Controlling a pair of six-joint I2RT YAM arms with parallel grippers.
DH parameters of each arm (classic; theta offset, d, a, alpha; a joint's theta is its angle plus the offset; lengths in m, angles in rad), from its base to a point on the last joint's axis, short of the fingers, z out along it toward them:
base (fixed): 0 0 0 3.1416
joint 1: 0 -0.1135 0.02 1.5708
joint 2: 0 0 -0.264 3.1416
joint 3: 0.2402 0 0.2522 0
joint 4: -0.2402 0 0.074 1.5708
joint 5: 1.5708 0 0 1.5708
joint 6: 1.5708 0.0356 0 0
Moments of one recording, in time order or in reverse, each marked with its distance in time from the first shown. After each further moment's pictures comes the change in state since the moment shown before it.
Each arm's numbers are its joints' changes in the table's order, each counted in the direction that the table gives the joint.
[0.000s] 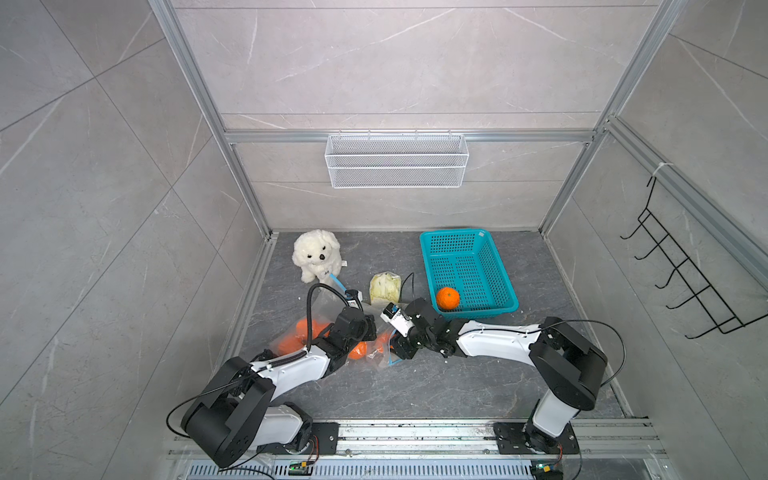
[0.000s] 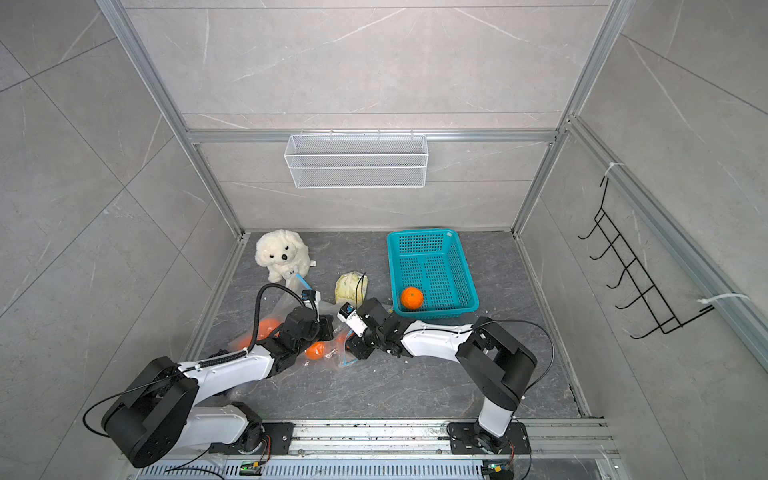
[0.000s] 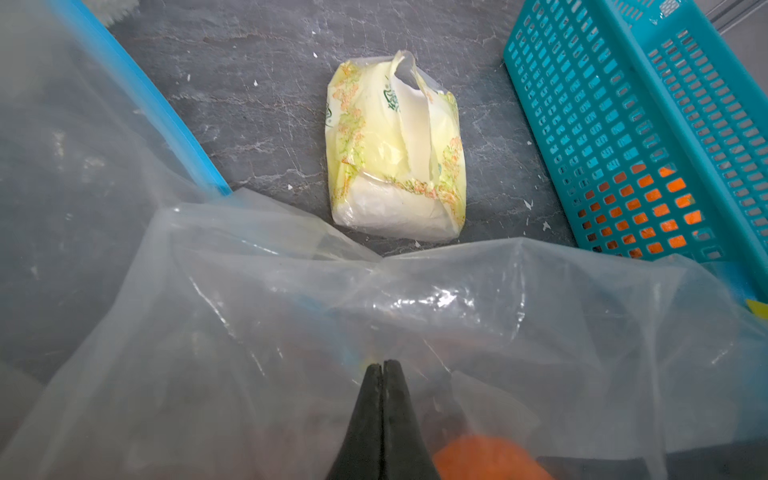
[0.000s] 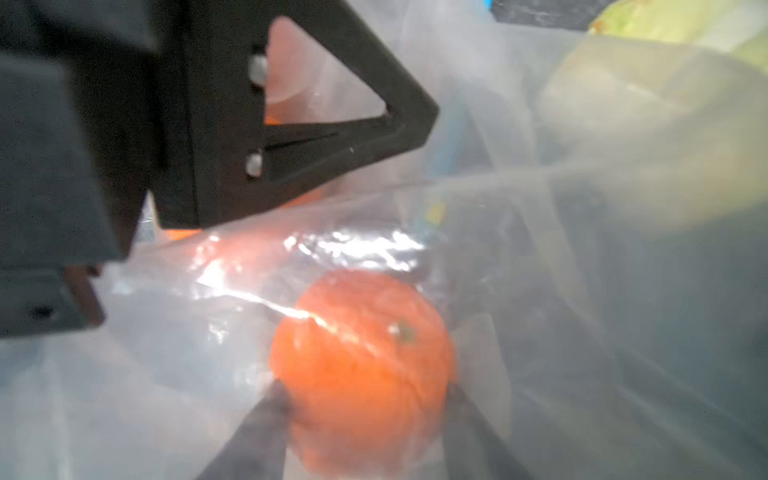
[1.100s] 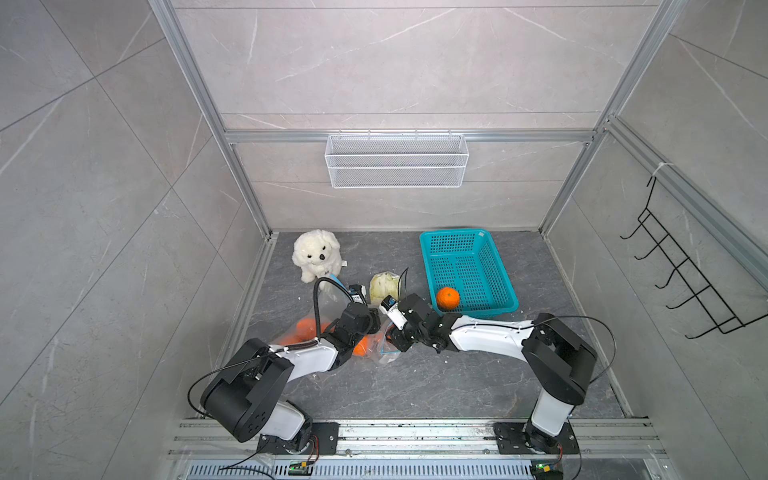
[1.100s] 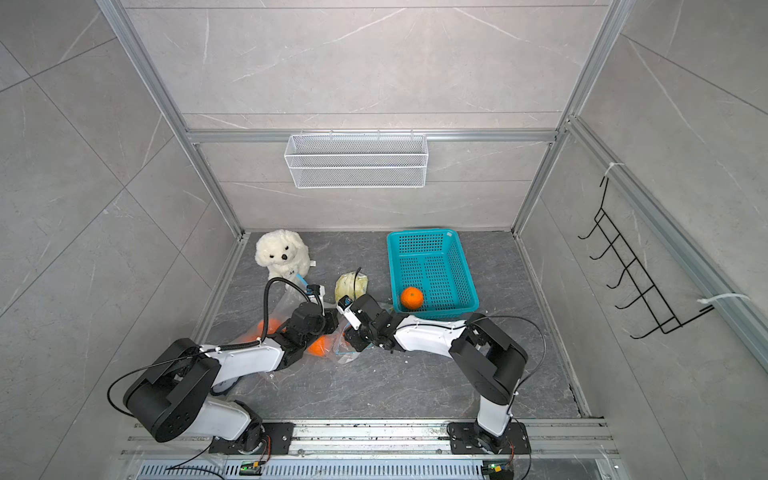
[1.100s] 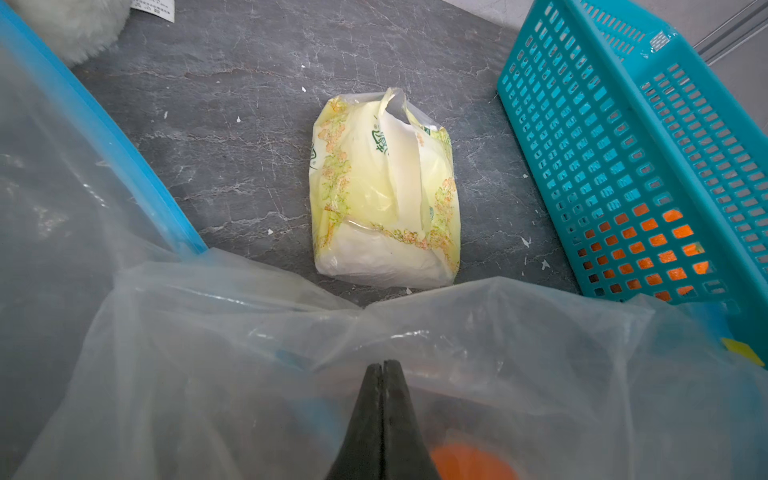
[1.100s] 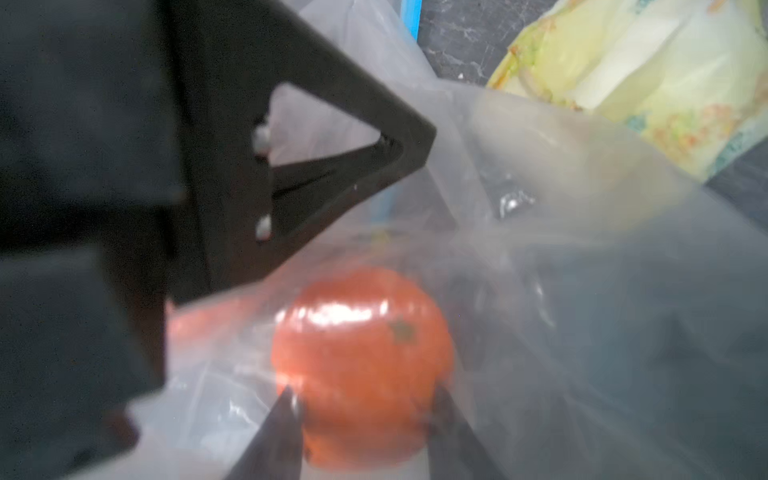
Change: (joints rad) left arm -0.001 0.128 0.049 0.115 -0.005 -0.001; right arm -0.007 0.020 0.079 -0.089 0.089 0.043
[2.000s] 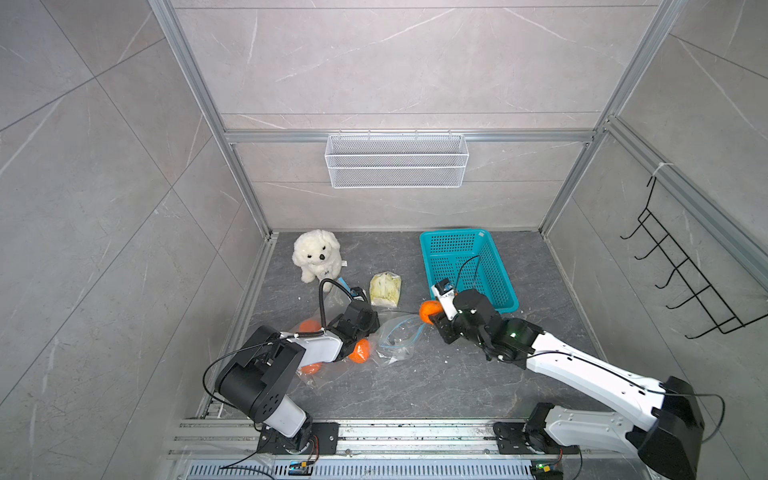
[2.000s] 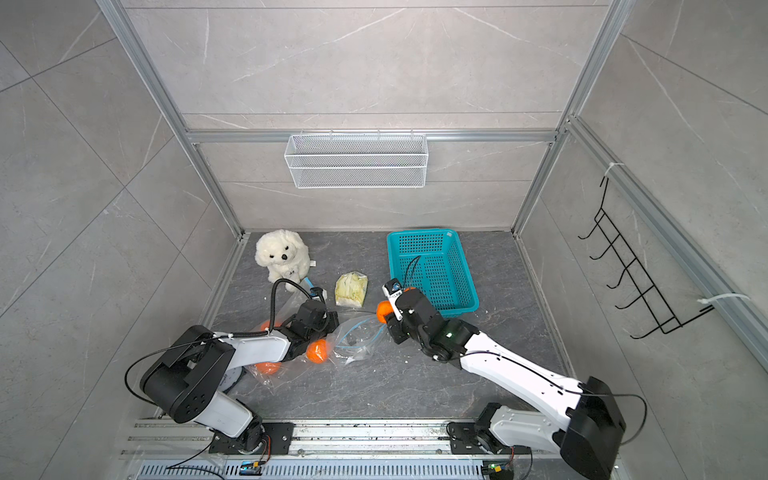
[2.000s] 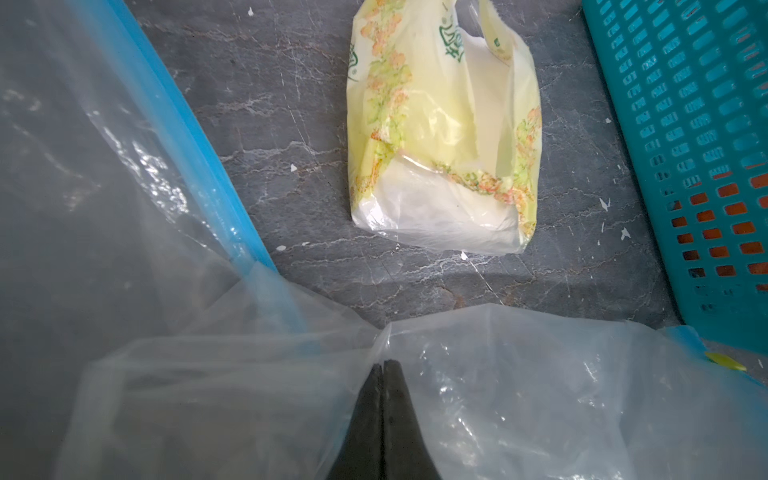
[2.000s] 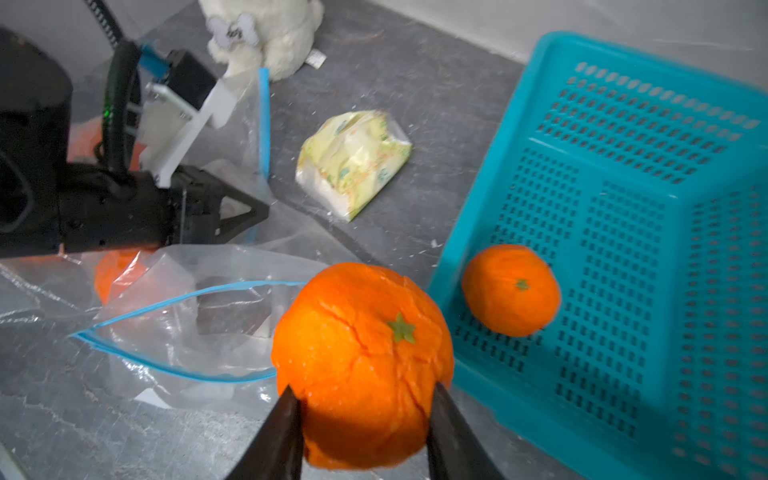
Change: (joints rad) left arm -0.034 0.093 0.059 -0.126 0.053 -0.028; right arm 0.116 -0.593 -0.111 -0.310 0.308 0.034
